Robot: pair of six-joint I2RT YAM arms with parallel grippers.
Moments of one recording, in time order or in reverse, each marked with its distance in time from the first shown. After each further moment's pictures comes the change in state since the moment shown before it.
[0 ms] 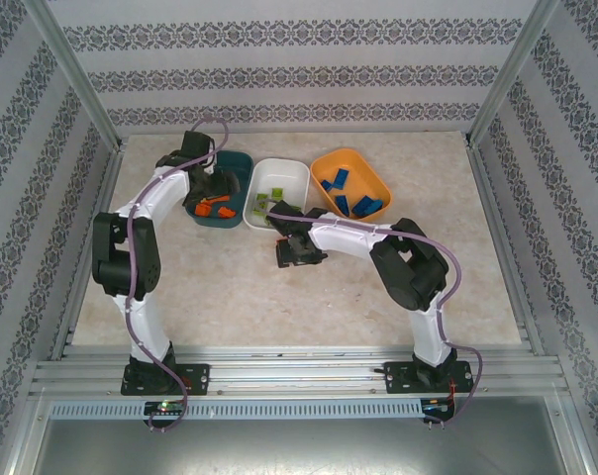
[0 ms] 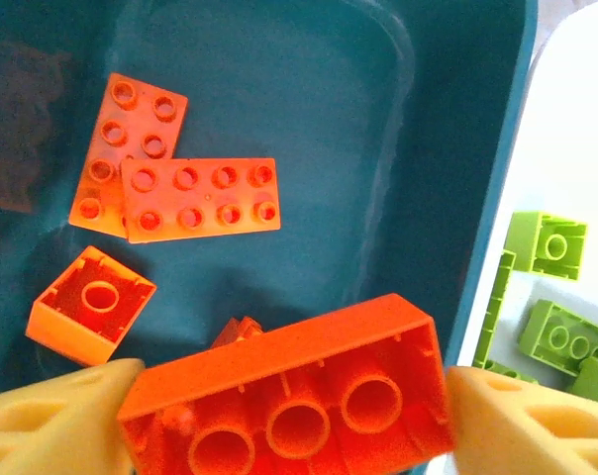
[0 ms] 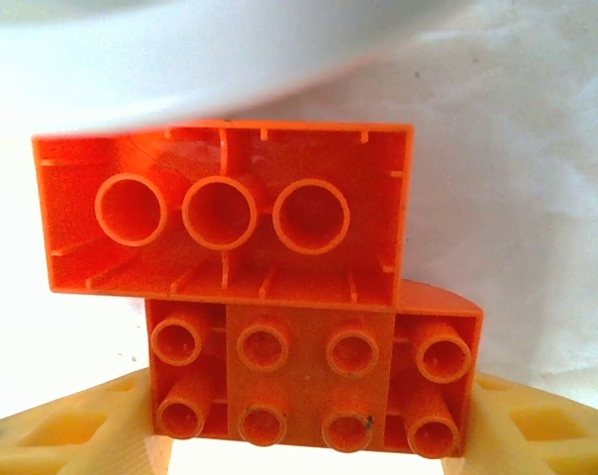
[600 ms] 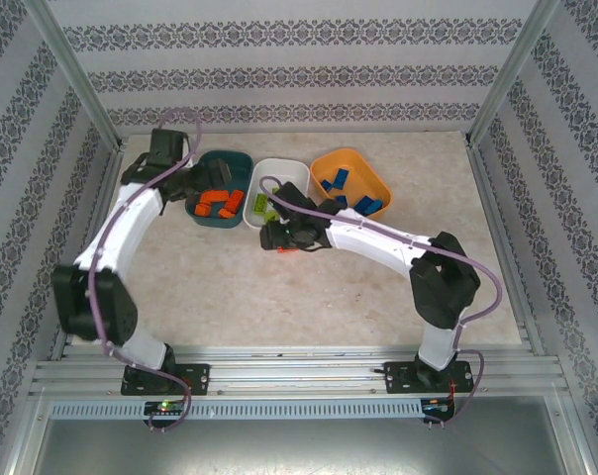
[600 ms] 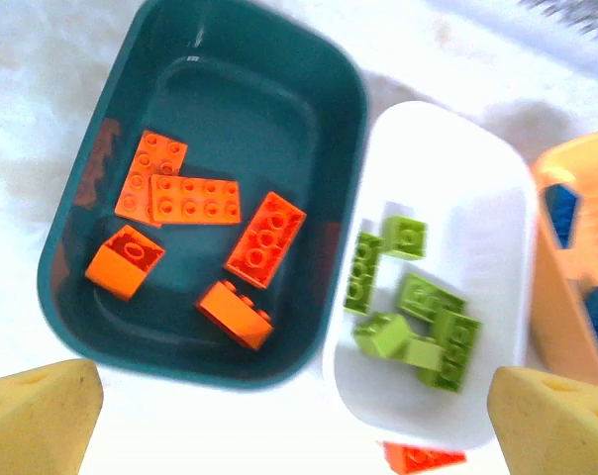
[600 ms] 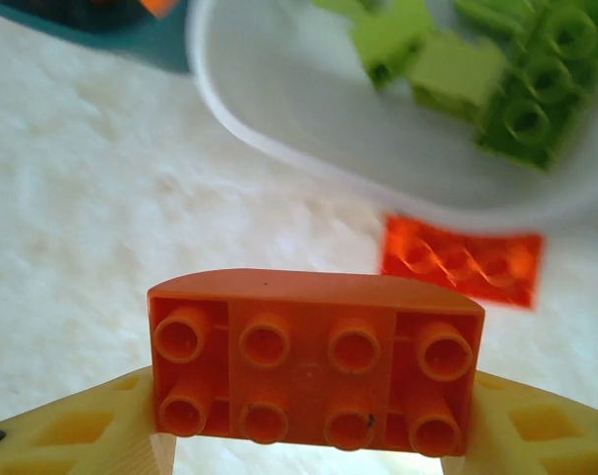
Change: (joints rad) left arm 0.025 -0.447 -0.185 0.002 0.049 -0.046; right arm 0.023 -0.167 0.087 0.094 -0.119 -0.010
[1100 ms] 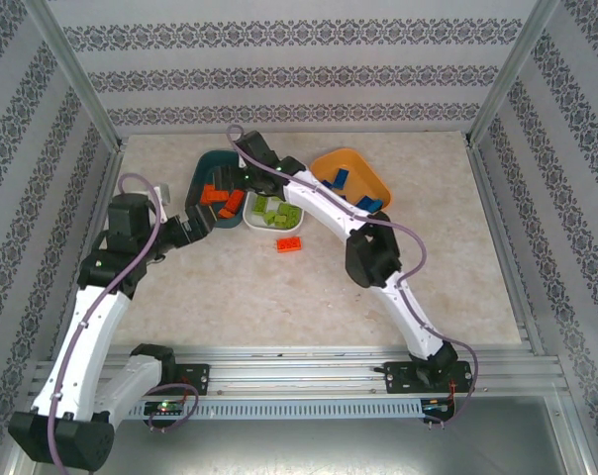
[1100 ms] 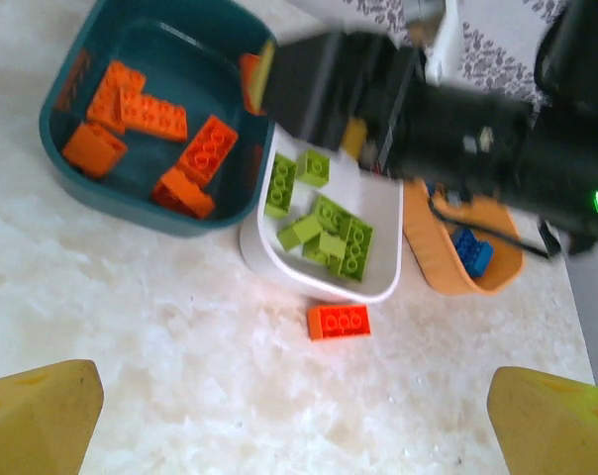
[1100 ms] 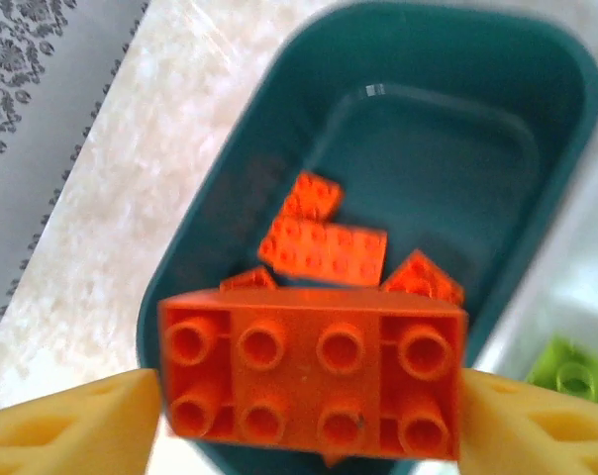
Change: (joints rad) left arm -0.005 -0.604 -0.421 0.002 0.107 -0.108; right arm -0.084 0.654 0.963 -0.011 -0.057 -0.100
